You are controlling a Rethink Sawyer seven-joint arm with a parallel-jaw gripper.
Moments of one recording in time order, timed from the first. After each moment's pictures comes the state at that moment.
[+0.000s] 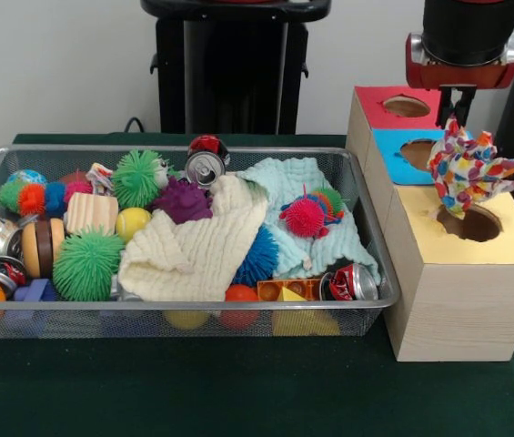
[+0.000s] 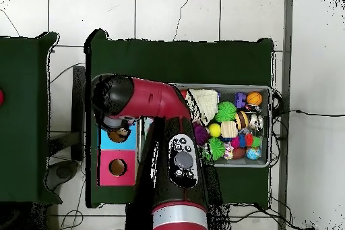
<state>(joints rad) -0.01 -0.61 0.01 1.45 0.20 1.06 1.79</state>
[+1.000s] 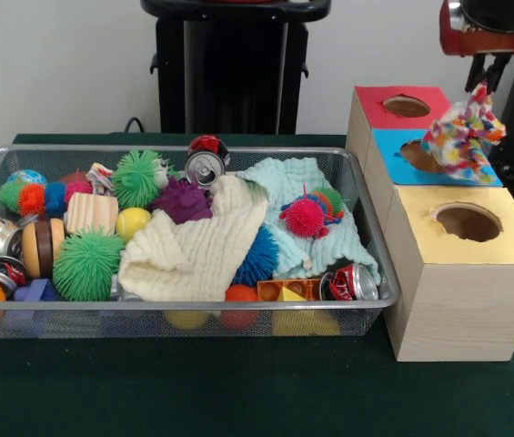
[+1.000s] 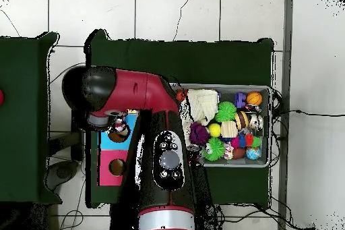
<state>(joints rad) 0.03 -0.63 0.01 1.38 0.19 1.24 1.79</state>
